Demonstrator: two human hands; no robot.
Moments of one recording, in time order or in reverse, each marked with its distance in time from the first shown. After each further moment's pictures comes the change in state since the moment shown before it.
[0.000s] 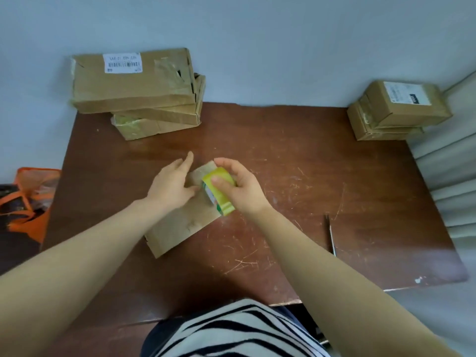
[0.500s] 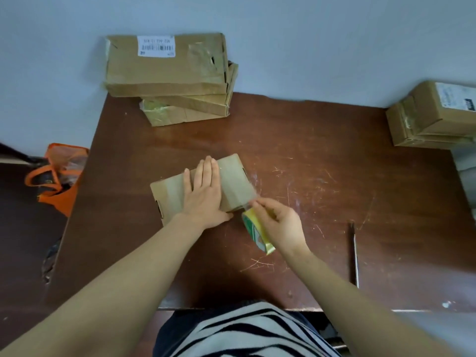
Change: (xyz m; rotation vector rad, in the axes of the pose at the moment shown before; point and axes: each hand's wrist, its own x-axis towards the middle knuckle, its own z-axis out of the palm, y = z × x) left_hand -0.015 -0.001 0.062 0.333 0.028 -0.123; right_hand -0.037 0.050 -0.005 -0.224 0.124 0.112
